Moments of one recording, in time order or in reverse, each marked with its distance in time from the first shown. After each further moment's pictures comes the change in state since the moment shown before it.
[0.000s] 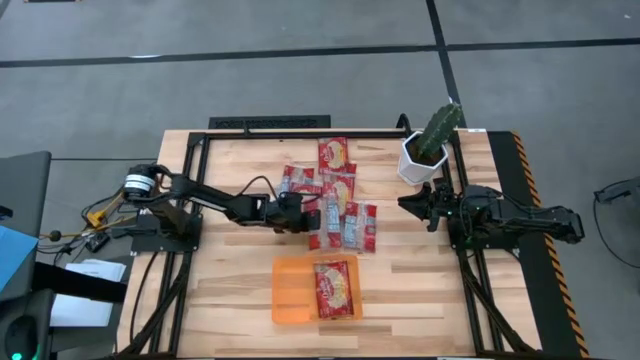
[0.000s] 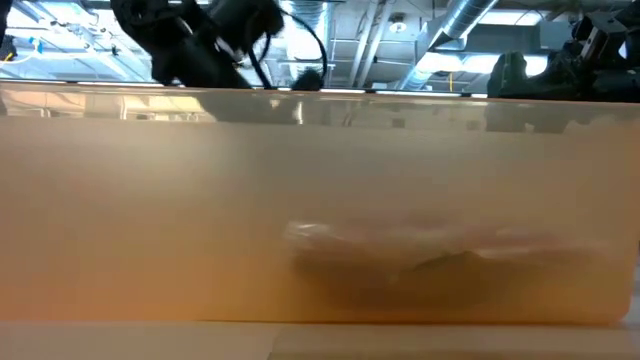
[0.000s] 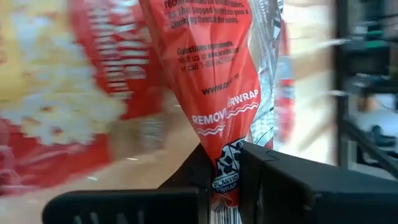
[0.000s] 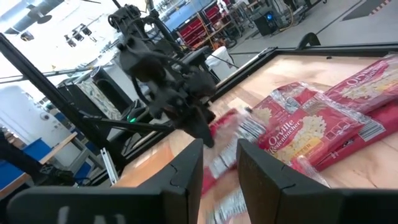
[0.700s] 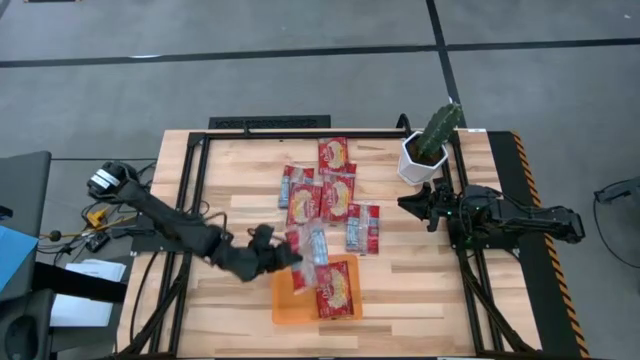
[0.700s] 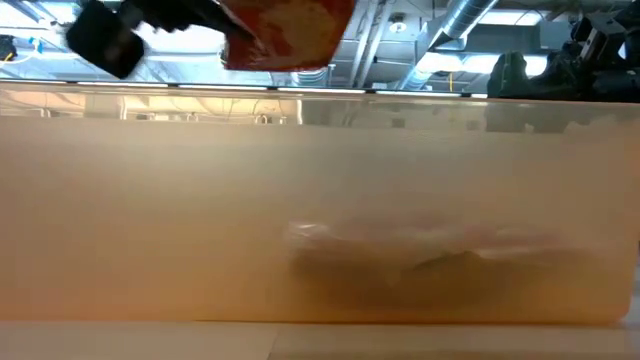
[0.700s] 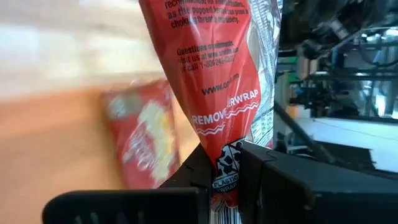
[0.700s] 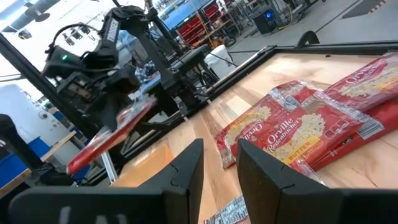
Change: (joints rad) left arm -0.521 -0.250 0.067 -0.229 -0.442 -0.403; right arm 0.000 0.007 0.000 -0.001 0.000 0.000
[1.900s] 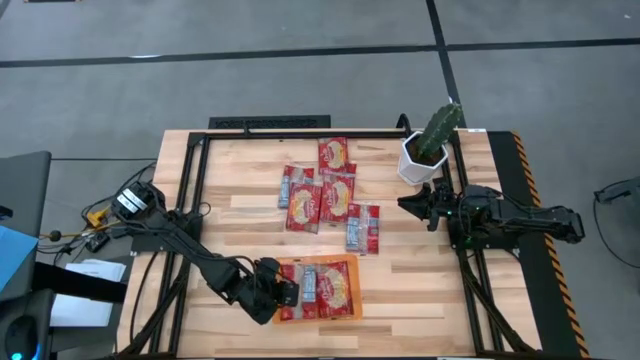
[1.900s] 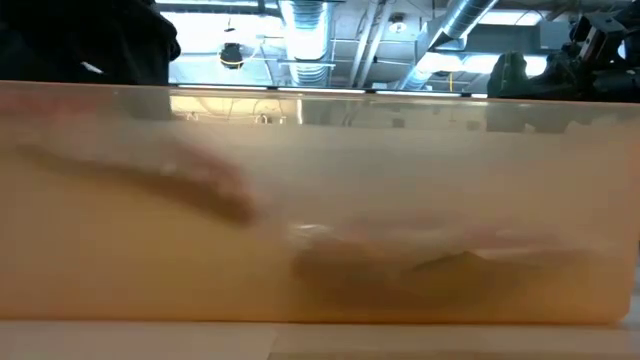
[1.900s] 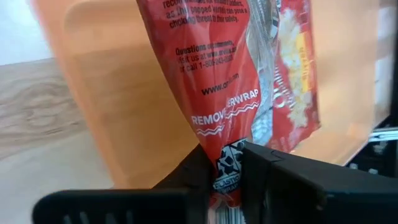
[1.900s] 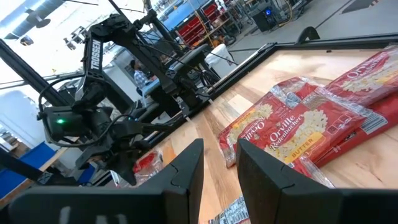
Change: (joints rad) left arm -0.108 0.311 0.135 -0.235 0.163 -0.111; right arm 0.001 0.000 0.000 0.000 0.000 0.036
